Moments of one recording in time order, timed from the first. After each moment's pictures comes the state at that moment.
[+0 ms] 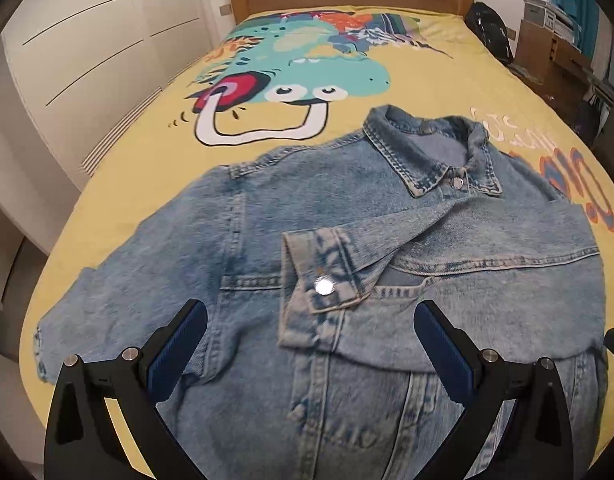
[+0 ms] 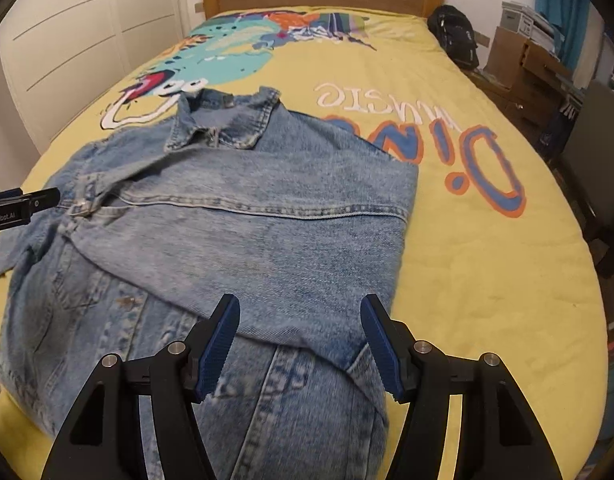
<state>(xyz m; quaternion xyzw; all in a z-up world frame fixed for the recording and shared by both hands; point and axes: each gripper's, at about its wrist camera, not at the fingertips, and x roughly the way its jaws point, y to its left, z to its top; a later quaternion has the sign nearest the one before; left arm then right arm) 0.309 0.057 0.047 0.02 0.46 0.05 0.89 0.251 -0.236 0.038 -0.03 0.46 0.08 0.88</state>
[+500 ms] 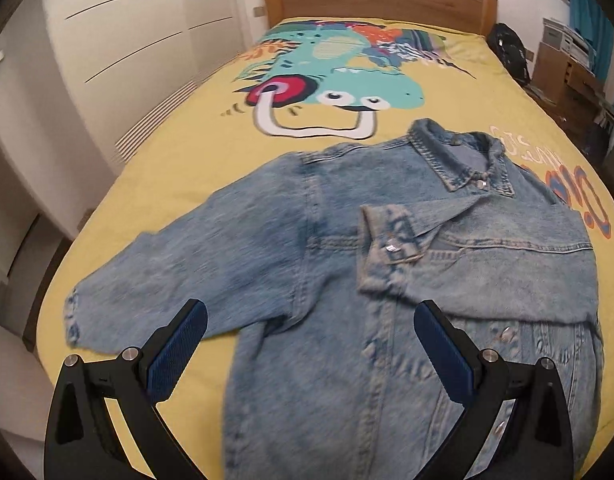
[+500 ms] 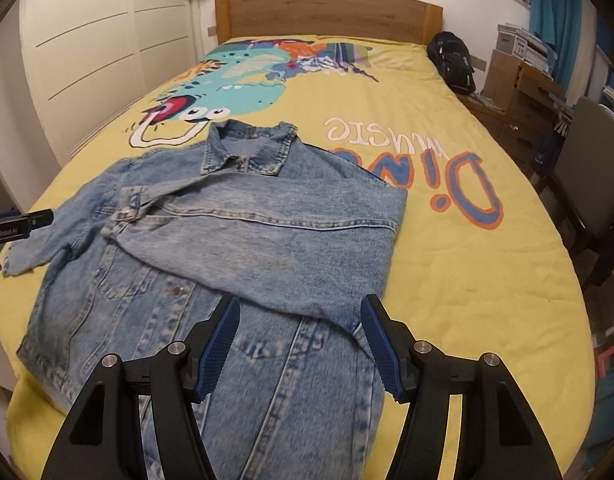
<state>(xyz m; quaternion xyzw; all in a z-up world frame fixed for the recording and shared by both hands) 0.237 0.113 0.076 -0.01 0.45 0.09 0.89 0.188 -0.230 0.088 -0.03 0.42 0.09 0.90</state>
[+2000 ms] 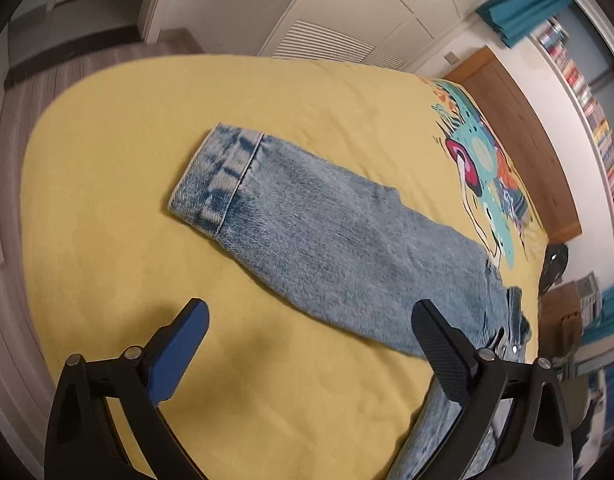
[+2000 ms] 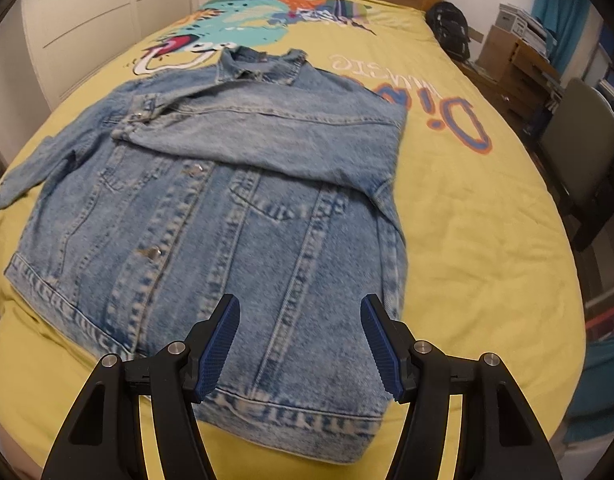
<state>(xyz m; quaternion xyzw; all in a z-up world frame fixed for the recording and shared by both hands) 0.090 0.428 0.020 -0.43 0.38 0.17 0.80 0.103 -0.206 0.043 -0.07 0.49 0.06 0.87</state>
